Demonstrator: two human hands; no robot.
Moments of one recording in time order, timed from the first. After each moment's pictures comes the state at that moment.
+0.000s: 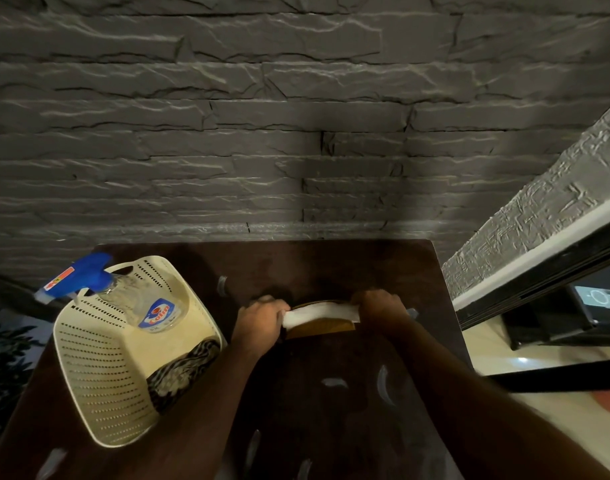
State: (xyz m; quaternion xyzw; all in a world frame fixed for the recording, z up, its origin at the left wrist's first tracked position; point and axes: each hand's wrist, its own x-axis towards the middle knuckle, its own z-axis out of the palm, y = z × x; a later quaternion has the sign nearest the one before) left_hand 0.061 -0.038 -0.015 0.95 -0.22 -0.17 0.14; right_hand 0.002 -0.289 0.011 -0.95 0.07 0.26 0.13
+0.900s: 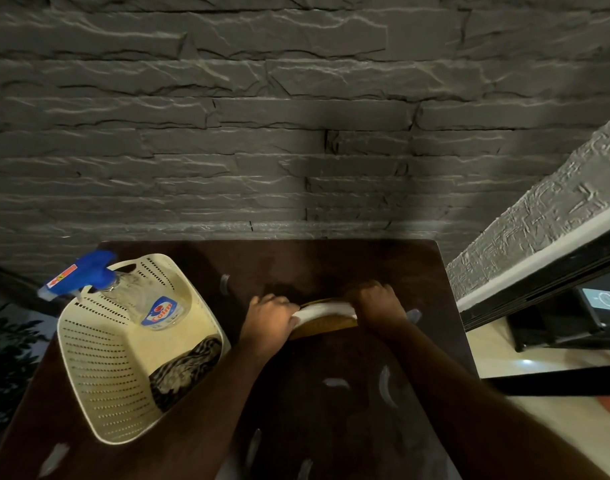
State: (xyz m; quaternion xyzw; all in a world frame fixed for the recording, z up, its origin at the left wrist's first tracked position) left_hand 0.052 -0.052 0.008 0.95 -0.29 -0.14 0.04; right_hand 0.004 -0.277 0.015 -0.98 0.00 0.16 0.08
